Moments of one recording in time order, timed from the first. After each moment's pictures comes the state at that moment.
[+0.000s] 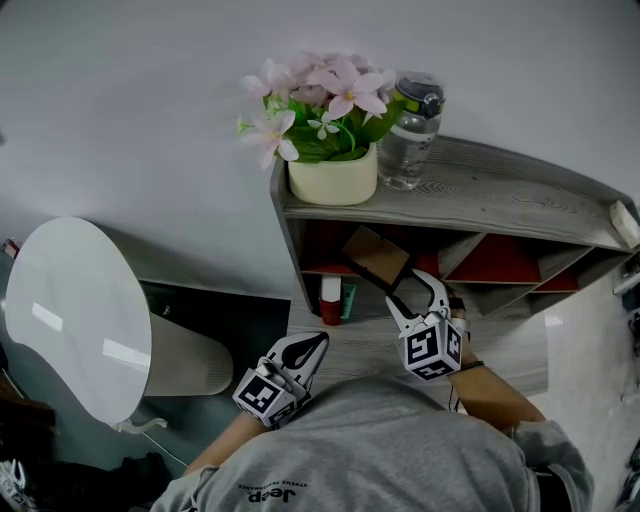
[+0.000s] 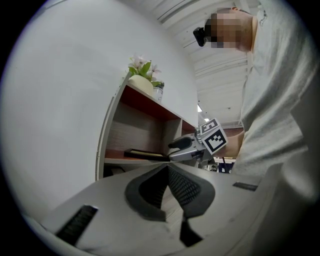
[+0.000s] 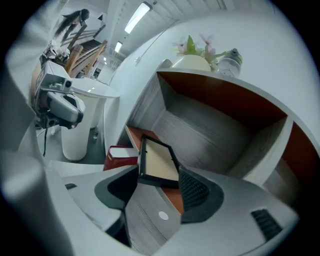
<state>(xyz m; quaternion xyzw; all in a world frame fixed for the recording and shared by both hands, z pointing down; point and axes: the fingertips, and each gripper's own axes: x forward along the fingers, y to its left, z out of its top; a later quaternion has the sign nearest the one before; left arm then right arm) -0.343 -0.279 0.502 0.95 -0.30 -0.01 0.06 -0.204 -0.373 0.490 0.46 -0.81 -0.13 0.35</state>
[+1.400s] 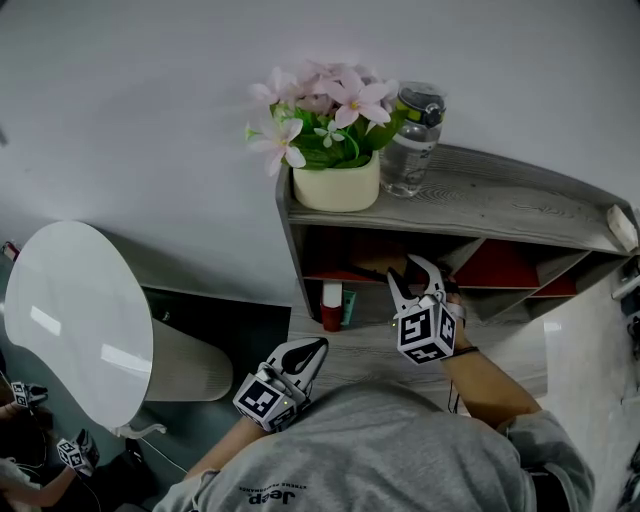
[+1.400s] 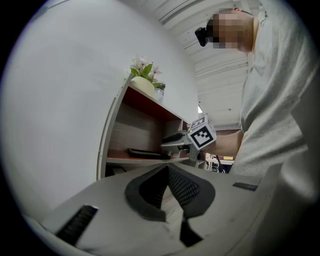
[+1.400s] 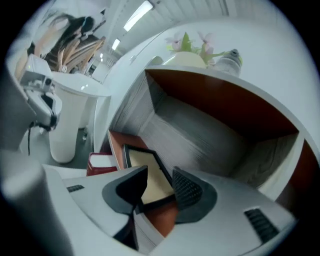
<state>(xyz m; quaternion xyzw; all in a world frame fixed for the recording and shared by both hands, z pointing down) -0.348 -0.279 0.498 0.95 -0.30 -0.02 0.06 -0.208 -0.412 0.466 0.50 -0.79 -0.15 0.33</state>
